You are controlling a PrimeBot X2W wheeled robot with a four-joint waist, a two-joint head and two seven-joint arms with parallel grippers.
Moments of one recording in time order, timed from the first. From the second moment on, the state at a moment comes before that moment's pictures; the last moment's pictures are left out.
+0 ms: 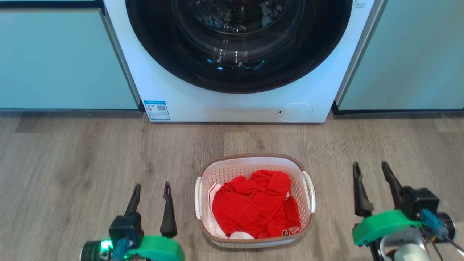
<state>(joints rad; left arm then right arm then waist) 0.12 0.05 -0.31 0.10 -0.19 0.21 -0.25 0.02 -0.05 0.04 0.17 0.19 0.13 -0.25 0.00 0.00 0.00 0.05</state>
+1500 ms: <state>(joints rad) 0.18 0.06 -0.27 0.19 -0.33 0.16 -0.22 0.09 -0.04 0.03 0.26 0.33 0.13 -0.22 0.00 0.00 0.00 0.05</state>
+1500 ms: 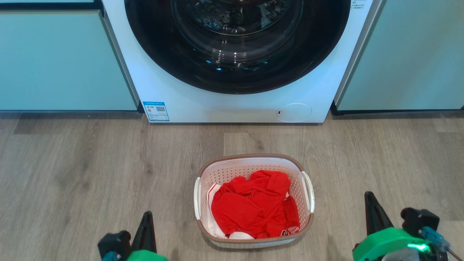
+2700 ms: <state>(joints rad) 0.11 0.06 -0.18 0.21 -0.76 0.07 -0.14 0.05 -0.04 -0.01 0.26 0.75 0.13 -0.13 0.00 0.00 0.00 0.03</state>
